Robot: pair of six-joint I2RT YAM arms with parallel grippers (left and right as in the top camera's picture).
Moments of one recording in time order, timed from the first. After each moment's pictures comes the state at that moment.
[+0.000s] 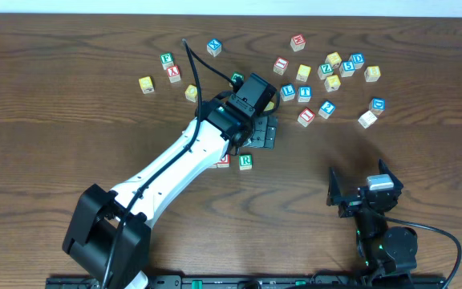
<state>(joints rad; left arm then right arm) -0.67 1.77 1.42 -0.78 -0.04 -0.48 0.15 0.01 0.01 -0.07 0.02 -0.05</state>
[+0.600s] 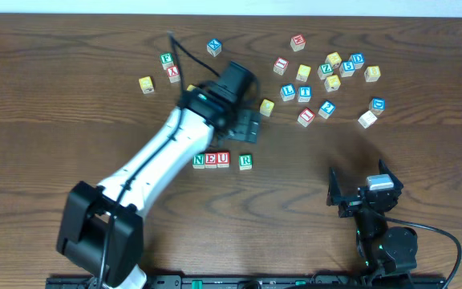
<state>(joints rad) -0.54 1.77 1.44 -0.85 0.02 -0.32 0.15 0.01 0.01 -0.07 0.02 -0.05</state>
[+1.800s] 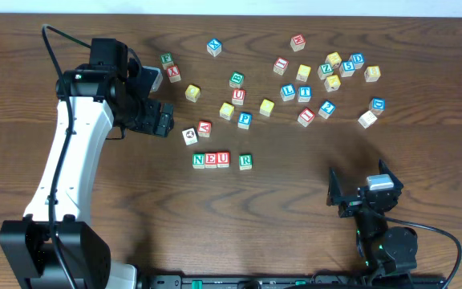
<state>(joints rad) -0.03 1.64 1.46 -1.13 0.21 0.20 0.15 0.01 0.01 -0.07 0.02 -0.05</state>
